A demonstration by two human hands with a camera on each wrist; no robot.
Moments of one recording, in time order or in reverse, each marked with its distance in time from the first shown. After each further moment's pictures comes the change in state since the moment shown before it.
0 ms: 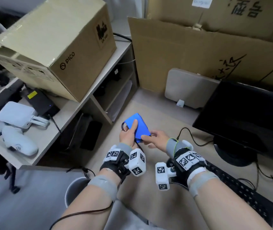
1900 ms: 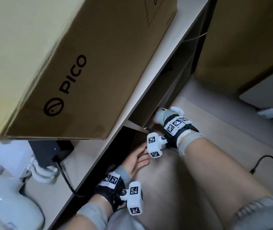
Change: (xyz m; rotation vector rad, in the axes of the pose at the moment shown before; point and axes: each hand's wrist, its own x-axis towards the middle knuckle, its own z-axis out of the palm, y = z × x) left_hand 0.151 0.023 -0.157 0.329 -0.072 -0.379; right_hand 0.283 -0.084 0.117 -0.572 -0.197 0.245
